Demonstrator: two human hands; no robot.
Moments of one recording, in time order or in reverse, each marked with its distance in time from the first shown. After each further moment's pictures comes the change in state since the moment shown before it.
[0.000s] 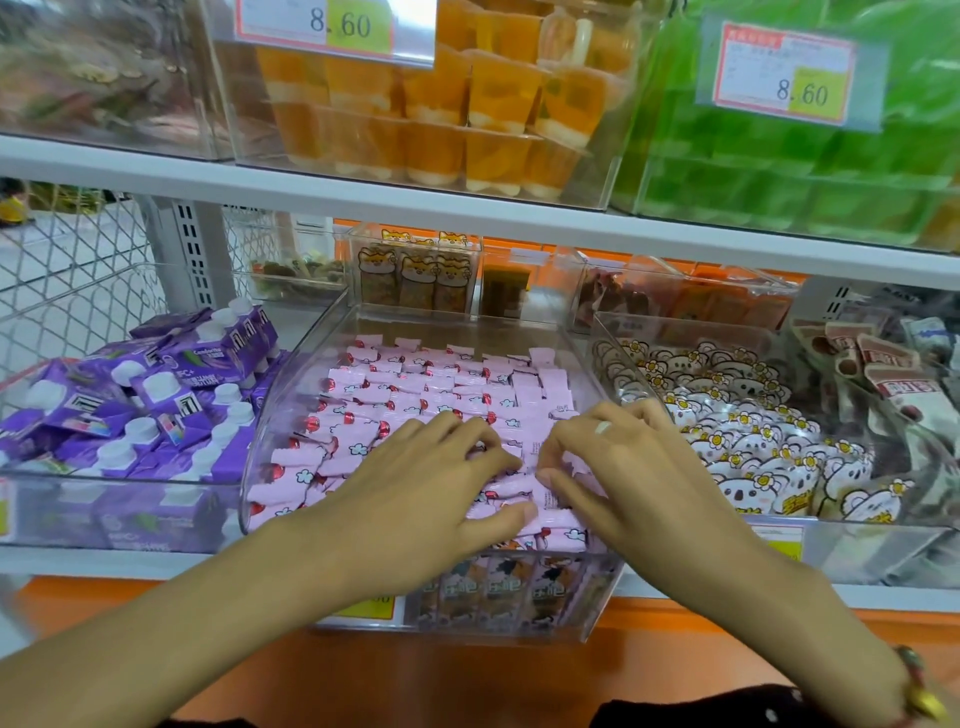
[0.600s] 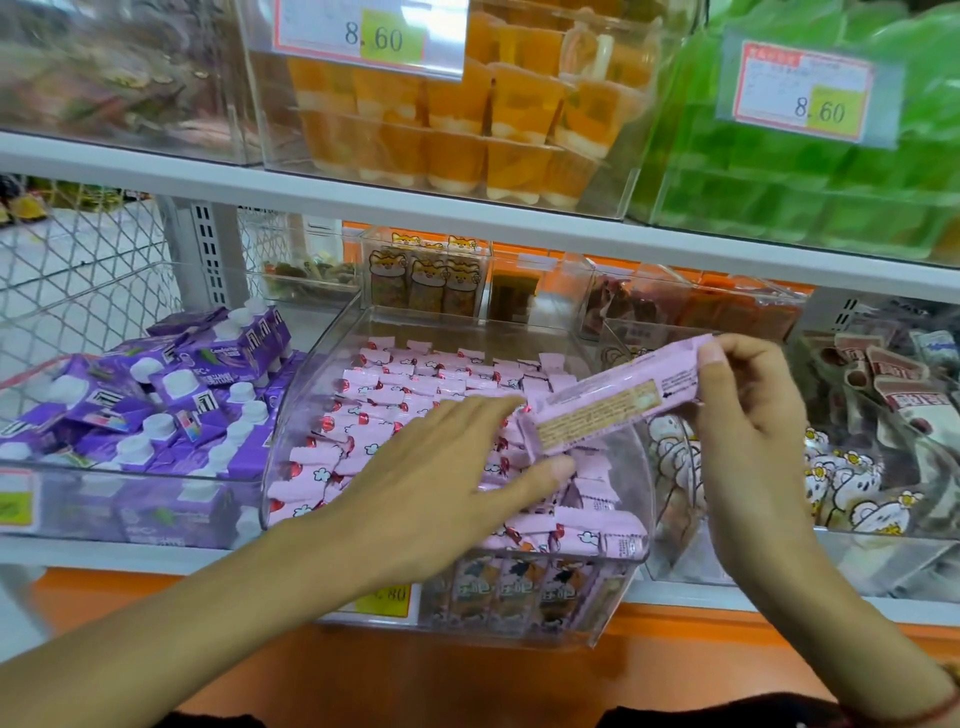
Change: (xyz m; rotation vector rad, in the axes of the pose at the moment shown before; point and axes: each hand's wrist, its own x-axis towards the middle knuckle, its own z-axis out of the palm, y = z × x) left_hand -0.003 0.005 -0.014 -0.329 0.101 -0.143; right_hand 0.008 0.007 -0.010 0.957 0.738 0.579
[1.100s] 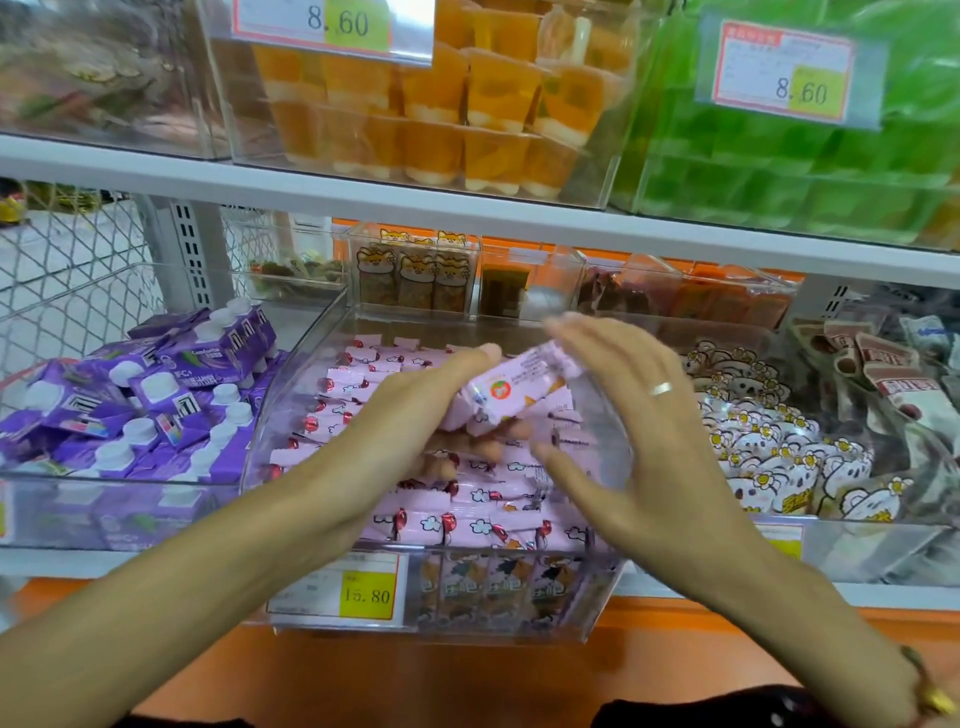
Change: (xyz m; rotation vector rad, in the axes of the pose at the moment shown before) left_hand 0.020 0.010 -0.021 -1.075 0.040 -0.497; right_hand -0.012 0.001 0.004 -0.594 -0.482 -0.564
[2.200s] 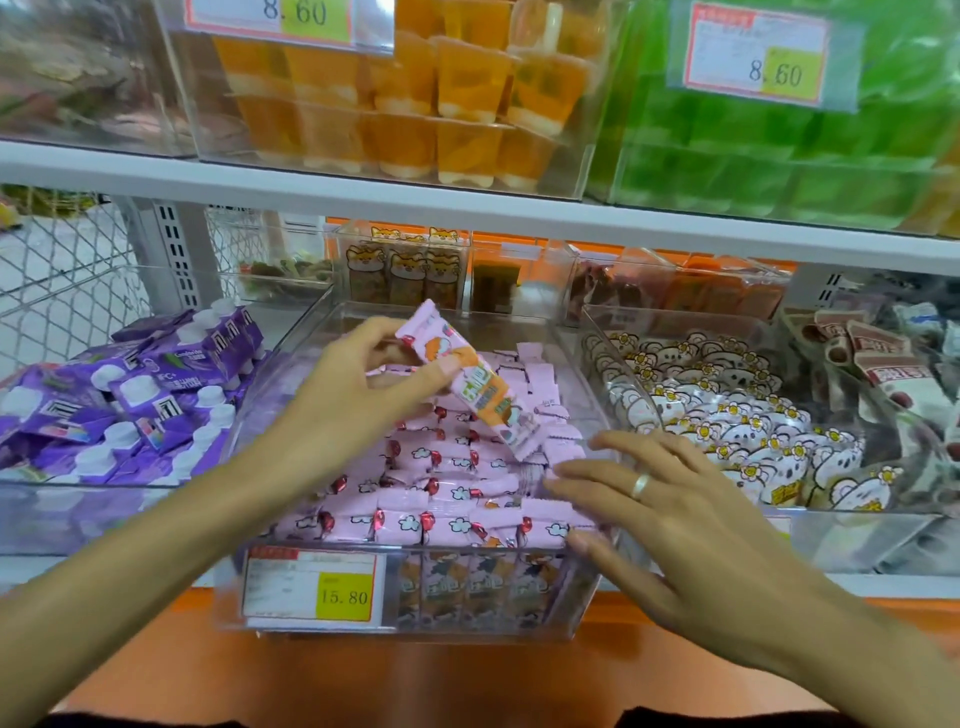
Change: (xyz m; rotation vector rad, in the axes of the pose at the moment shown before) left_hand 0.013 -0.008 -0.021 0.172 0.128 0.406; right_hand -0.046 0.027 -0.020 -0.383 -0.361 -0.175
